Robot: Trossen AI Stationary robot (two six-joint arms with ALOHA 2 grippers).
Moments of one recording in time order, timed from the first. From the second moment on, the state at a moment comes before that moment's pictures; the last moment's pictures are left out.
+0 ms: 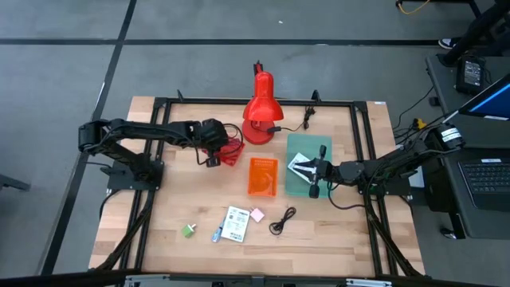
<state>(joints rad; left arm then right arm) 0.30 1.38 0.78 -0.45 -0.18 0.21 0.26 1.18 0.16 0.85 0.53 -0.06</state>
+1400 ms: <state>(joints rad) 0.05 1.24 0.78 -0.45 -0.07 0.01 0.26 1.18 0.16 0.84 0.53 -0.06</state>
